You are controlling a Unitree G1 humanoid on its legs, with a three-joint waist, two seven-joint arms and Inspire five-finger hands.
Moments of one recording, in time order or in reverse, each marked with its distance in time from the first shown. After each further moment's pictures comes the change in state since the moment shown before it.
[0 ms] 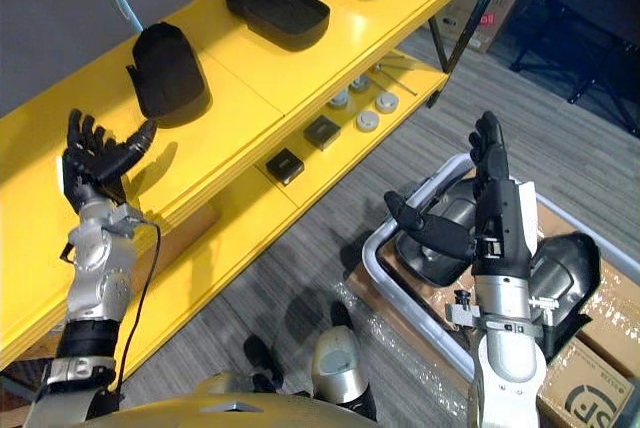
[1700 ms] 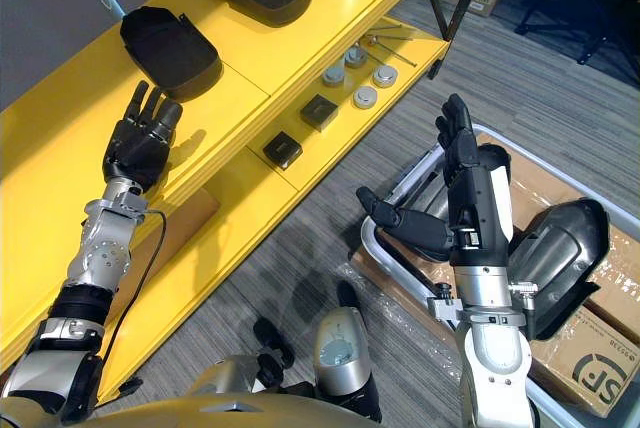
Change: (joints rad) left arm -0.114 0.130 -0.134 0.242 -0.520 0.059 -0.538; right arm 0.024 -0.072 0.120 -0.060 0.040 0.001 -0.026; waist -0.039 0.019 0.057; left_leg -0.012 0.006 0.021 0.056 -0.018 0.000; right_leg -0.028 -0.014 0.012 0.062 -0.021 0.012
